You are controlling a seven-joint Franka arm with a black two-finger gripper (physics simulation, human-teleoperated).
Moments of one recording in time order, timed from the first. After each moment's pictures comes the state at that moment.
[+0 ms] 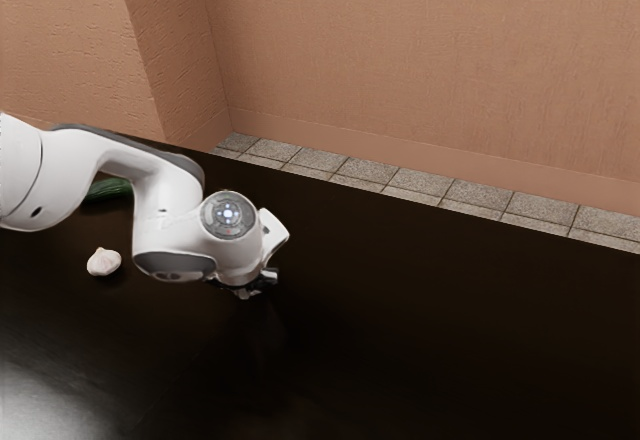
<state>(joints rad) -0.02 0.16 -0.10 -2.33 1.00 2.61 -1.44</state>
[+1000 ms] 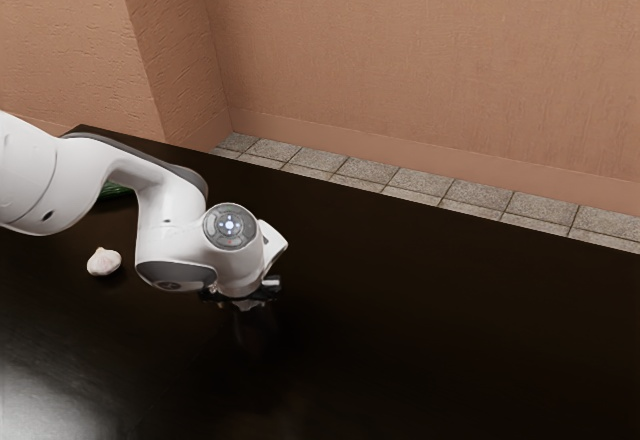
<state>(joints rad) -0.01 0.21 -0.10 -2.34 1.01 2.63 -1.54</state>
